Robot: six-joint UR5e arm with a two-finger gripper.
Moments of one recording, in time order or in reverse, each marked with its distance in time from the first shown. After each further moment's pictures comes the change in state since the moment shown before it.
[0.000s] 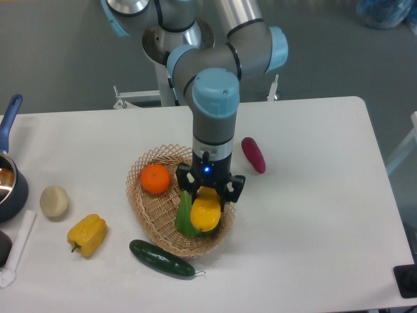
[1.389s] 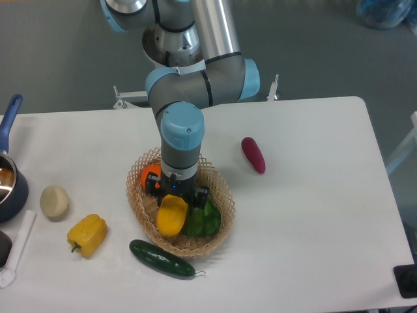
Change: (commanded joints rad) arm -0.066 -0.038 -0.043 0.003 0.003 -0.046
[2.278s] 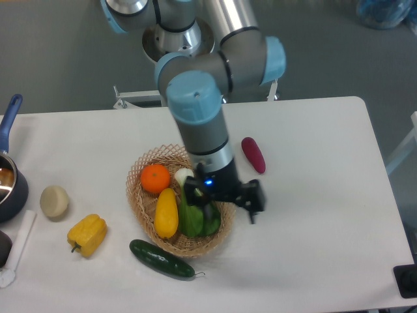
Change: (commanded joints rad) arm 0.095 0.021 0.313 0.003 0.406 0.191
